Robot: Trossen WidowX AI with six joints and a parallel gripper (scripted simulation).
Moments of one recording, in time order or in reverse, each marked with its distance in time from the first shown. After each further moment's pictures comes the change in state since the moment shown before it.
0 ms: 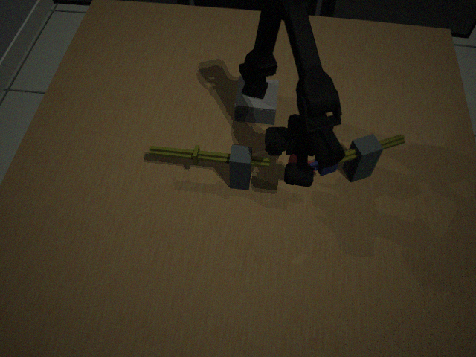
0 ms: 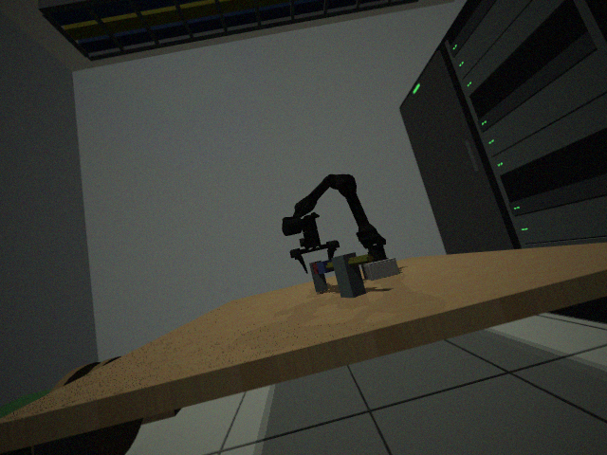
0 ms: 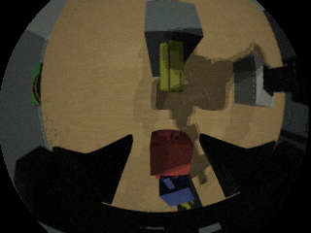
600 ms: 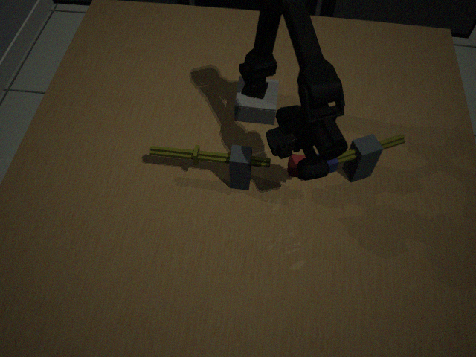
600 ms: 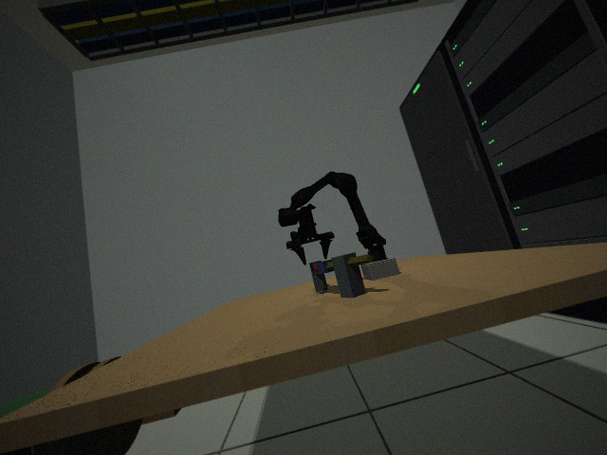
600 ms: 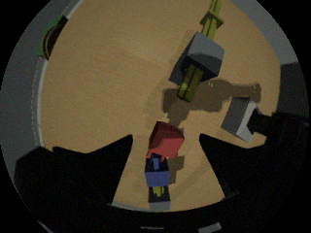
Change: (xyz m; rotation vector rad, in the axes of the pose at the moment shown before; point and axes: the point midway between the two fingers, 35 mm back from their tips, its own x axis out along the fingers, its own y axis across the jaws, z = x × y) arm -0.037 0.006 0.004 -0.405 0.011 -0.003
